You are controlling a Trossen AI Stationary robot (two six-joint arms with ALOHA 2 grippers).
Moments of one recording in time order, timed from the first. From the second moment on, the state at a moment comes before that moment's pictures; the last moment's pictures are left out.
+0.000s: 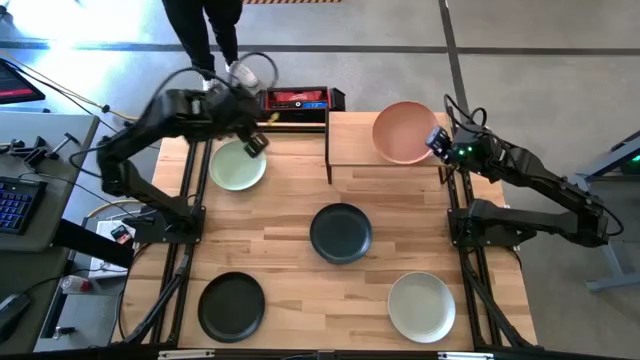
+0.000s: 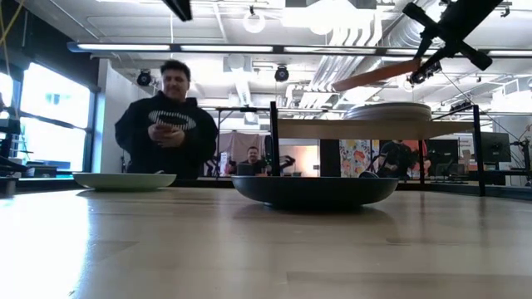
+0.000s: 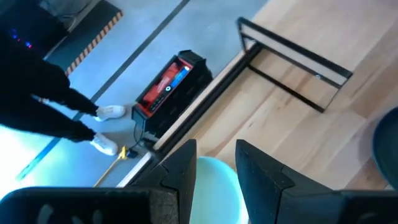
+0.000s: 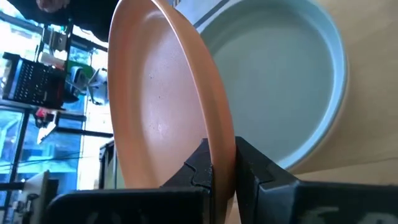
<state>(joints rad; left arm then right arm) 0.28 1.45 1.92 -1.45 -0.56 -0.22 -0.51 0.71 0.89 -0.82 0.35 1.30</state>
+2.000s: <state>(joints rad) 0.29 1.17 1.92 -1.55 -0.74 -0.15 -0.51 0.67 0.59 -0.57 0.55 1.81</state>
